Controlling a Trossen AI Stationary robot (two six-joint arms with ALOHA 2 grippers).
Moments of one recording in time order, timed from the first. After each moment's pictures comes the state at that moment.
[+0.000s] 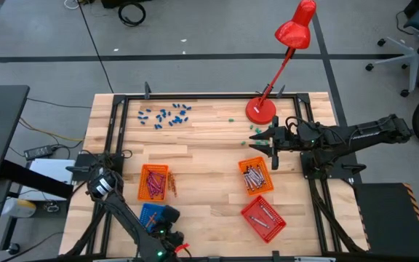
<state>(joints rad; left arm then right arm) -0.84 2.24 1.94 -1.57 -0.28 -0.38 0.12 0.77 0.59 0.01 0.24 0.02</state>
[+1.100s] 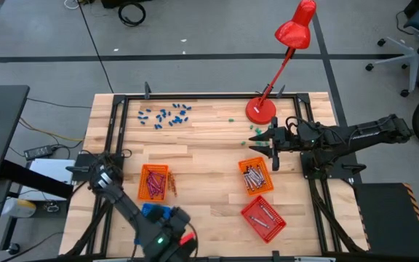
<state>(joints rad) -0.77 2.21 2.15 -1.57 -0.36 -1.64 0.12 0.78 0.59 0.03 0.21 0.03</state>
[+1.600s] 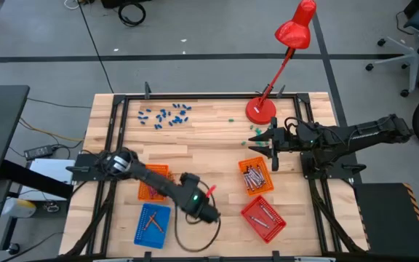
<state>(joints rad) -0.46 2.20 1.91 -1.57 -0.25 -1.66 0.12 0.78 0.59 0.02 0.21 0.03</state>
